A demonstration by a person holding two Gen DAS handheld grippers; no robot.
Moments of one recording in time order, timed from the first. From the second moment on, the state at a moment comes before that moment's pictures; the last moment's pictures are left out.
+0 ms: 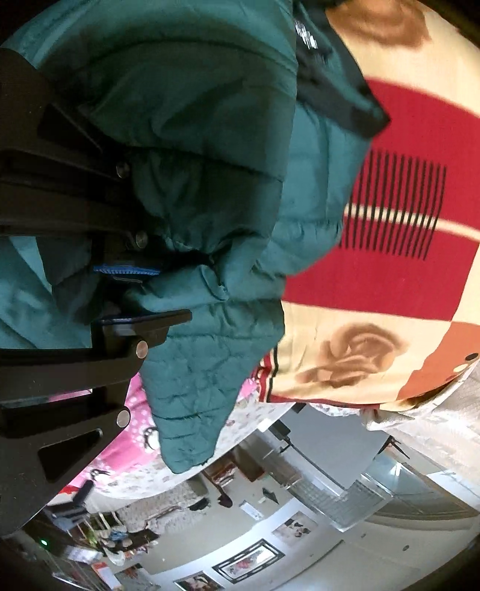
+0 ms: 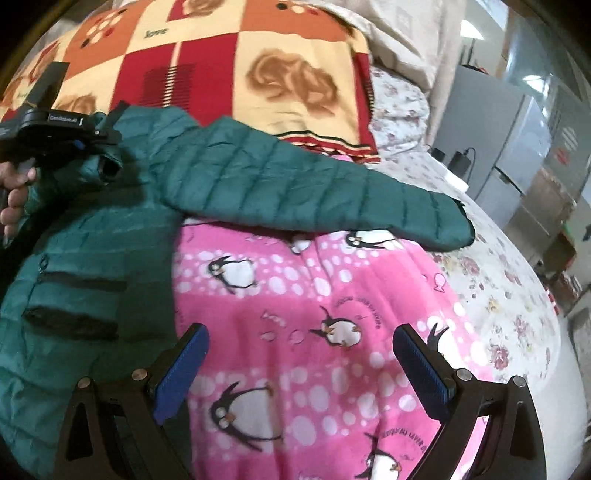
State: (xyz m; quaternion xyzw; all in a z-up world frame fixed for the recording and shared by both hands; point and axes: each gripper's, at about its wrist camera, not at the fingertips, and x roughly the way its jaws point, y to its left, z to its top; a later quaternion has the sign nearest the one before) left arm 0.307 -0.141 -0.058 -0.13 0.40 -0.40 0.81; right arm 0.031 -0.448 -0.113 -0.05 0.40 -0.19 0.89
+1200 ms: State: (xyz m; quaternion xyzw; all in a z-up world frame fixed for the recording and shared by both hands) left arm 0.276 0.090 -0.049 -0.20 0.32 -0.02 0.92; right arm 0.089 -0.403 -0.084 -0.01 0.35 -0.11 0.93
